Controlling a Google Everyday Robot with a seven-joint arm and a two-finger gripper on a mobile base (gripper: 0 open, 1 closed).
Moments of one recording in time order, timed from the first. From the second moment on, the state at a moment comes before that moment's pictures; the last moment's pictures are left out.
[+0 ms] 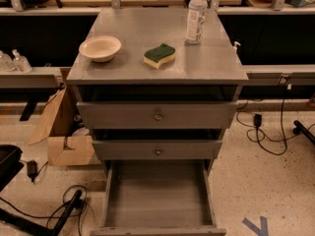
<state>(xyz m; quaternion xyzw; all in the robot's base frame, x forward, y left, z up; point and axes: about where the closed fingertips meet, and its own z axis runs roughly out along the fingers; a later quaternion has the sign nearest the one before) 0.686 -0.037 1.209 -0.27 0.61 0.24 0.70</state>
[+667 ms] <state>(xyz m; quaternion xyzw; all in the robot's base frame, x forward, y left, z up) 0.595 -0.009 0.995 -0.32 0.69 0.33 0.56</state>
